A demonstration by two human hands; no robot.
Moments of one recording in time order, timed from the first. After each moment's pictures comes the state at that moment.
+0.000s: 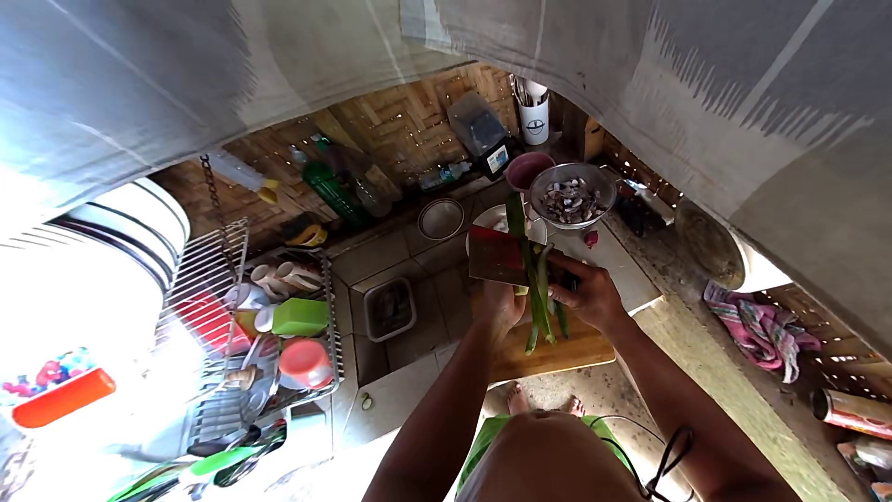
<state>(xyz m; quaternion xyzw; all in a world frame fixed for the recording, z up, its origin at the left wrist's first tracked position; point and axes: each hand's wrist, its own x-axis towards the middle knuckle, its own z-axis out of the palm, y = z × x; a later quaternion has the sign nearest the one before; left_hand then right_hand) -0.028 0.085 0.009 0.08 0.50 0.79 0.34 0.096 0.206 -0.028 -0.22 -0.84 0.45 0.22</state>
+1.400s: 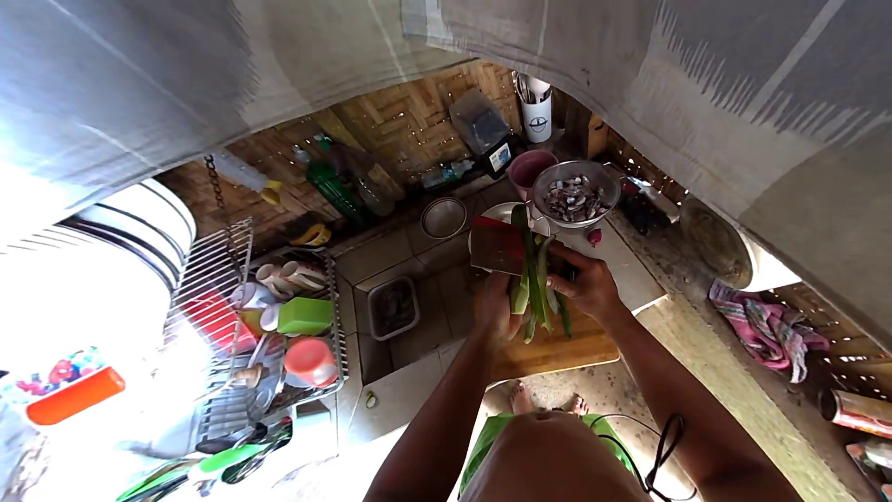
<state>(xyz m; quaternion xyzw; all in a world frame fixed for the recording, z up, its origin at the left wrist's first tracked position) -0.032 0.061 0.000 0.14 0.50 0.76 0.39 0.080 0.213 -0.037 -0.24 -0.84 0.44 0.23</state>
